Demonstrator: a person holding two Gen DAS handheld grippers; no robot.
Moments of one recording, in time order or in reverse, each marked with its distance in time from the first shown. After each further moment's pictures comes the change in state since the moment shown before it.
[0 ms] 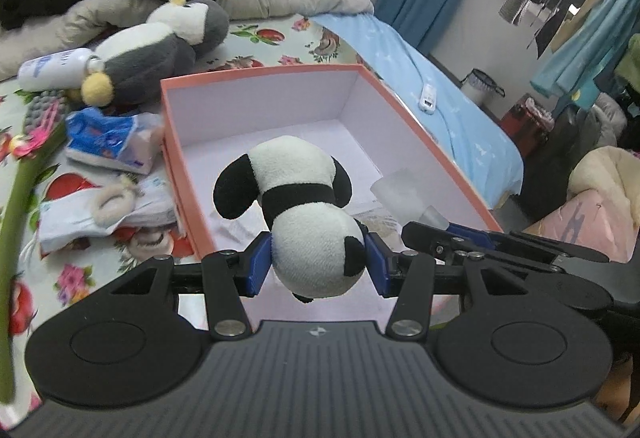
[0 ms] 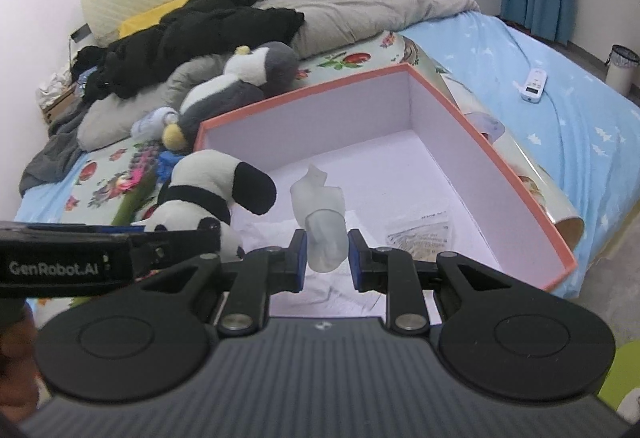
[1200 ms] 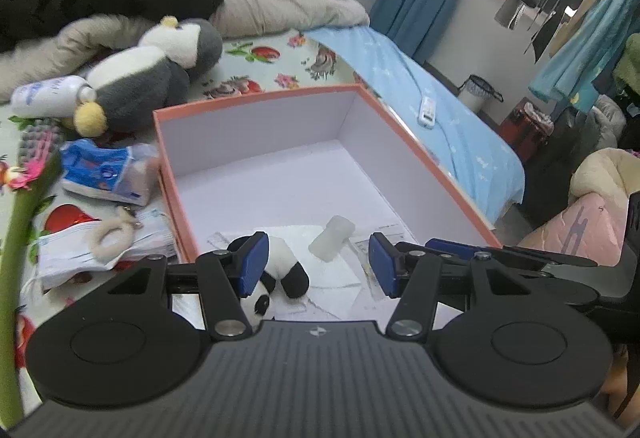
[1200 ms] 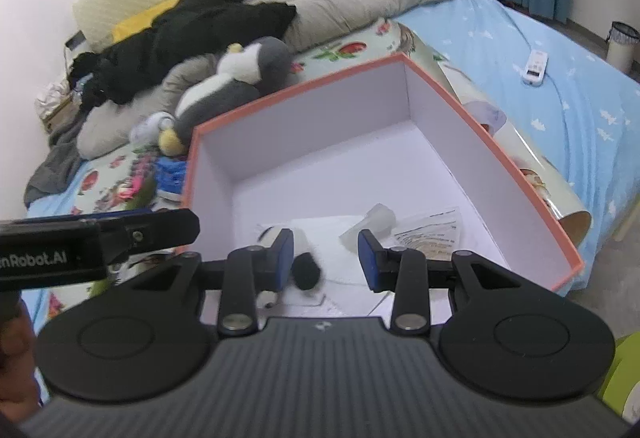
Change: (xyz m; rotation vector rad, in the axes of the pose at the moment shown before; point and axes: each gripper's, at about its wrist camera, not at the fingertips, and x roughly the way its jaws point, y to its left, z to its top) left arm -0.010 -0.004 0.013 0.025 -0.054 0.002; right arm -0.006 -0.005 0.007 0.053 0.025 0.026
